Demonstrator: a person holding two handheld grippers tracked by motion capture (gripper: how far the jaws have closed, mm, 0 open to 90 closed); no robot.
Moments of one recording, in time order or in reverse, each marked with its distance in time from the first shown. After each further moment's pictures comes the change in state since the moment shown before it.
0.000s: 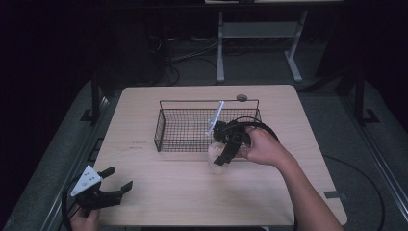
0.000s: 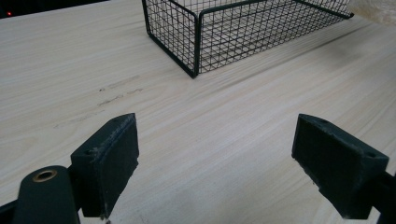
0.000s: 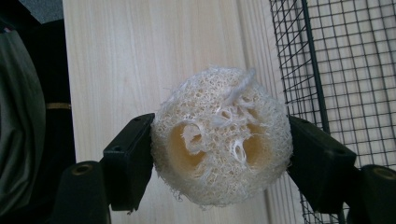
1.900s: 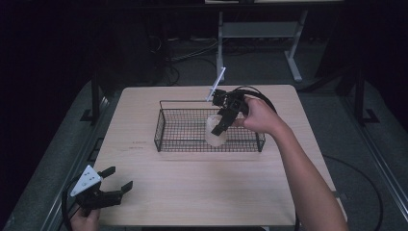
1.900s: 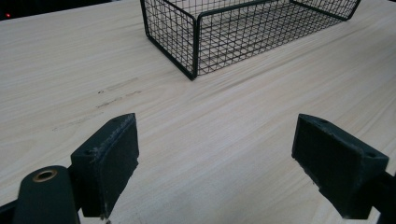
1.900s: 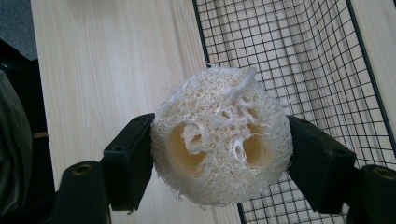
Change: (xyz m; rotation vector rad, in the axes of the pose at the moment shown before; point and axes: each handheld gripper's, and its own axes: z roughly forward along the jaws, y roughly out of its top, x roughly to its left) left arm 0.000 0.001 0.000 -0.007 -0.005 -0.002; right arm -0.063 0.024 -0.039 -0.039 -0.017 0.092
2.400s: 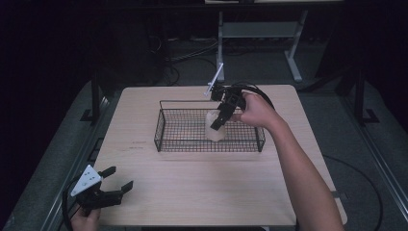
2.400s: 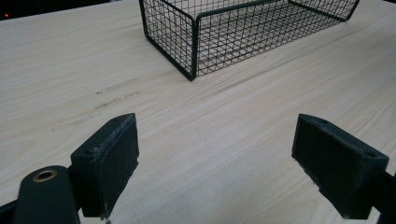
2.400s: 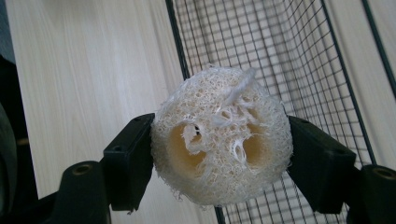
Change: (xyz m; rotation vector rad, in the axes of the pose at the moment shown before) left arm 0.000 0.000 0.000 0.000 -0.004 0.000; right arm -0.017 0.008 0.003 0.010 -0.021 0.025
